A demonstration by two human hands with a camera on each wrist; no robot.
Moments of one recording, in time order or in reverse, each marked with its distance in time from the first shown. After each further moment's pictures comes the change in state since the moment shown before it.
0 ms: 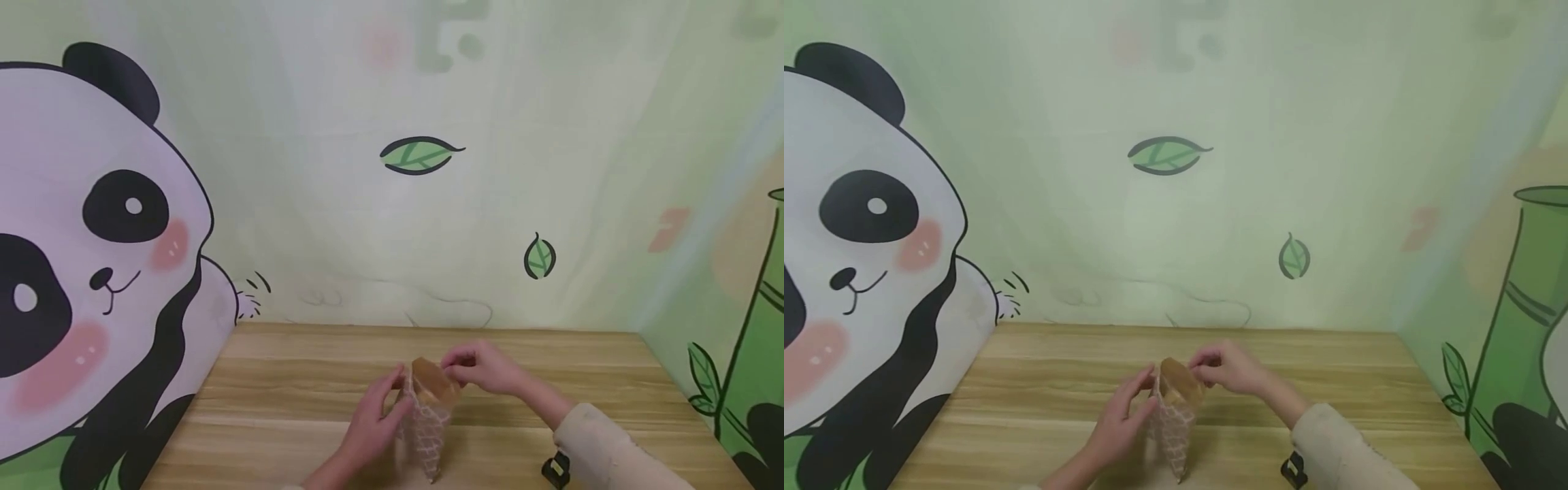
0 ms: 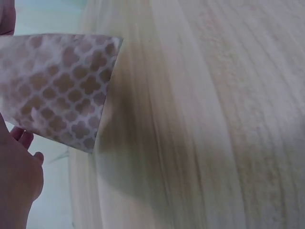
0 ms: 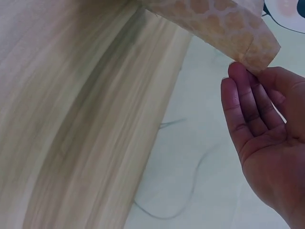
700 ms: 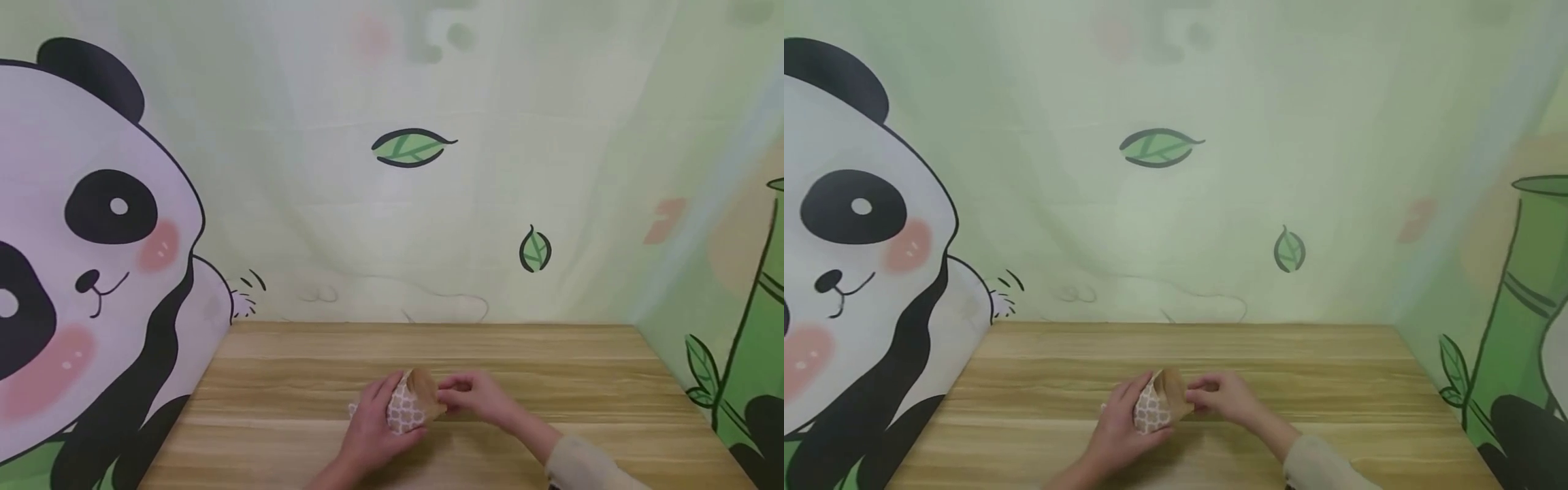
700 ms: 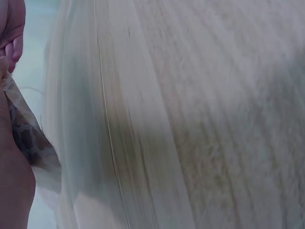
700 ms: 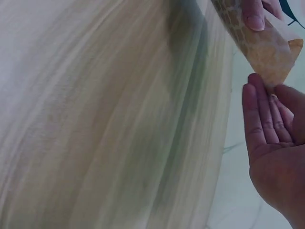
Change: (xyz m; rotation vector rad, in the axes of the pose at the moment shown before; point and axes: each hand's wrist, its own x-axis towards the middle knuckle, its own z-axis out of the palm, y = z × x) left_hand -0.006 -0.018 0.018 0.309 0.075 0.121; right_hand -0.024 0.043 0.054 0.412 0.145 0.244
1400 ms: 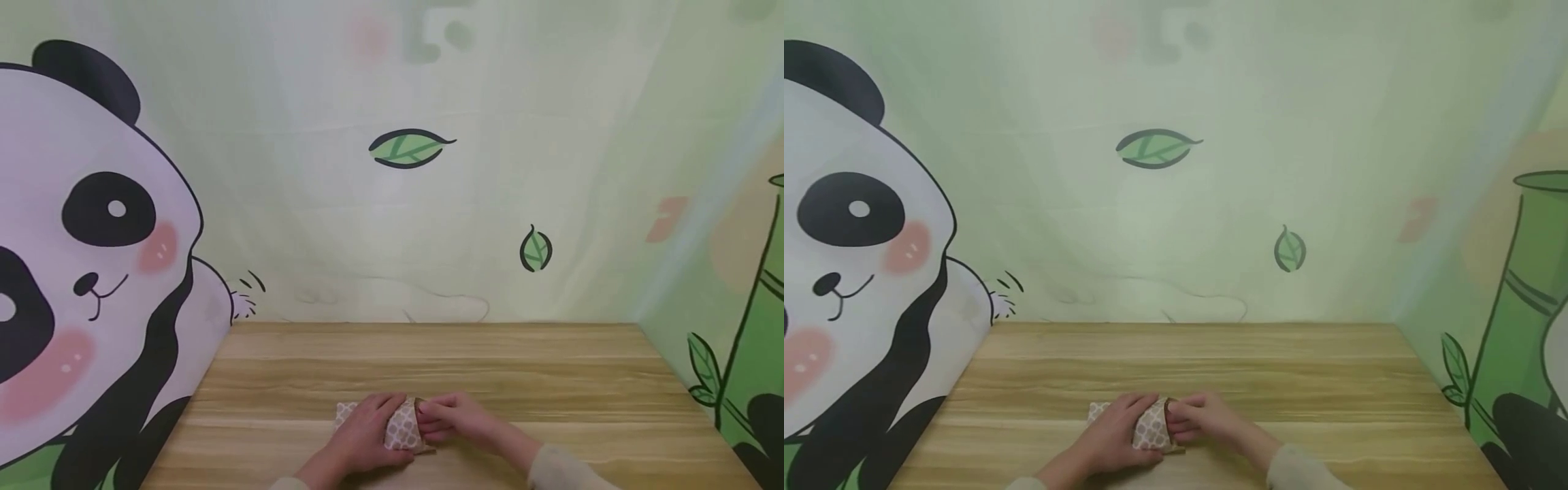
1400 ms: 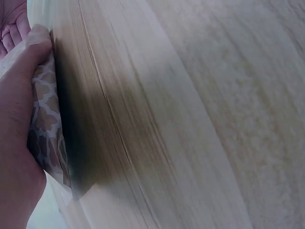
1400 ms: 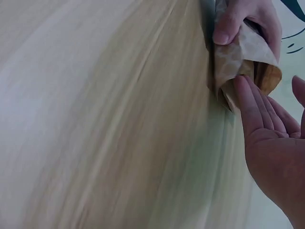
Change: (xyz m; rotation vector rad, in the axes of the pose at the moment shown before) left_hand 0.001 -0.028 -0.014 0.255 -0.407 0.081; right_hand 0.001 0.027 0.037 0.288 -0.124 0.159
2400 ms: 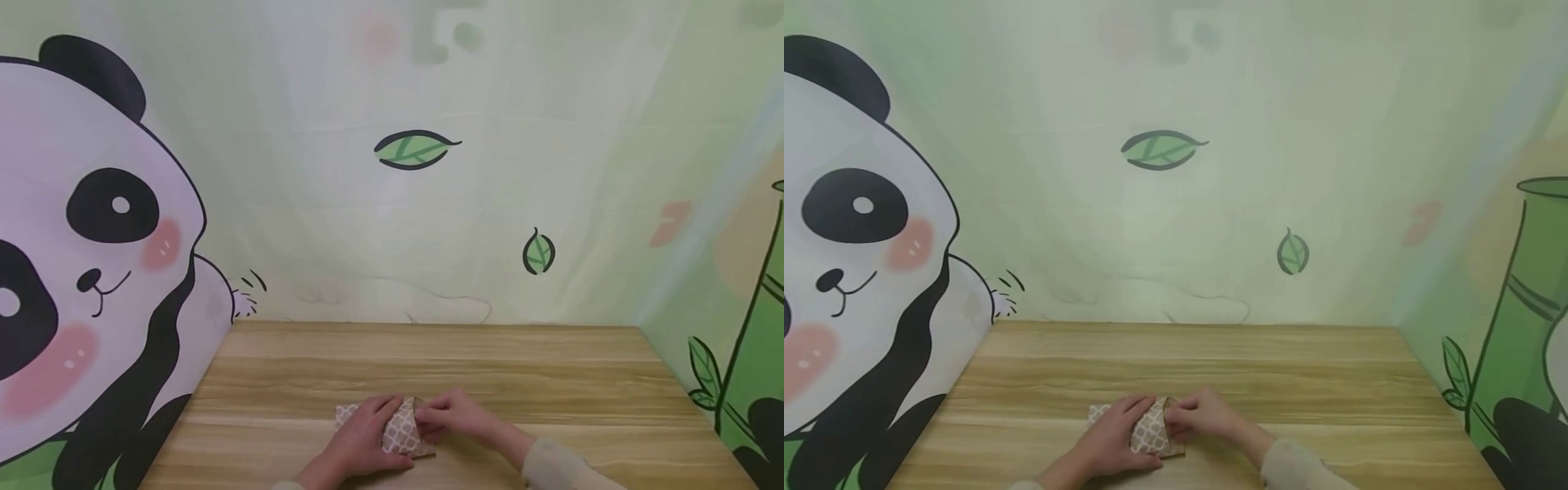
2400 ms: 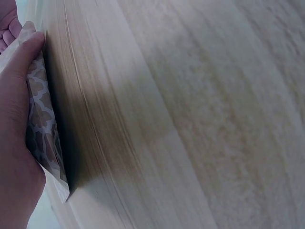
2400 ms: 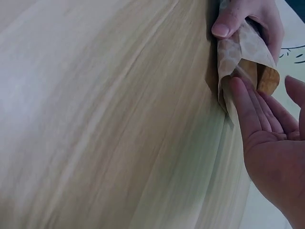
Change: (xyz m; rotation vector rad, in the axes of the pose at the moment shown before) left_hand -0.008 -0.006 0.006 0.004 0.021 0.005; right_hand 0.007 -0.006 0.002 -0.204 -0.034 -0.056
